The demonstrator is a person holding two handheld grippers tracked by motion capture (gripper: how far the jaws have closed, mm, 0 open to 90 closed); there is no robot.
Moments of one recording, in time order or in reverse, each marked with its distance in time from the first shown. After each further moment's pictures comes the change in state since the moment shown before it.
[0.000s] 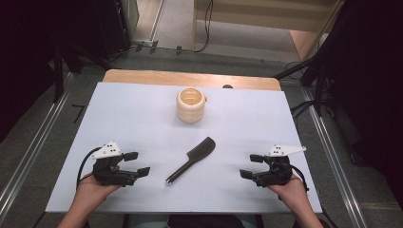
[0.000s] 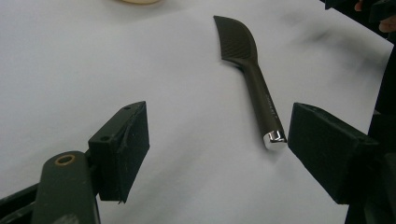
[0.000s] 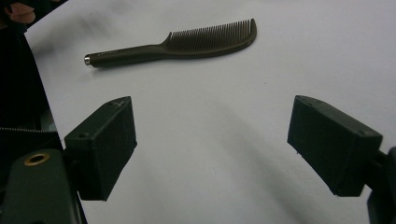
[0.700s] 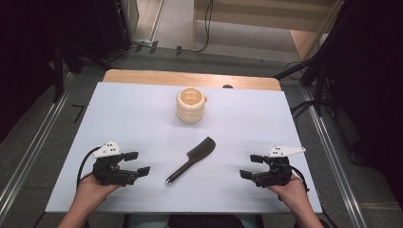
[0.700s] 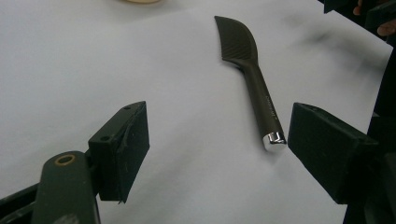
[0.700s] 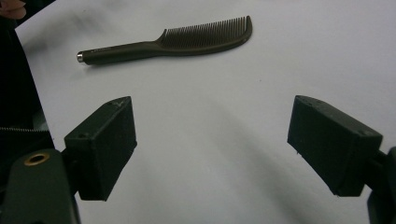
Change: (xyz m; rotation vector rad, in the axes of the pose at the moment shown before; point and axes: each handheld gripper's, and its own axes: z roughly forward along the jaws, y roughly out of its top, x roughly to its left) left arm 0.001 0.001 0.000 0.002 -0.003 -0.013; right arm 0.000 -0.003 0.002 0.008 -0.023 -0.001
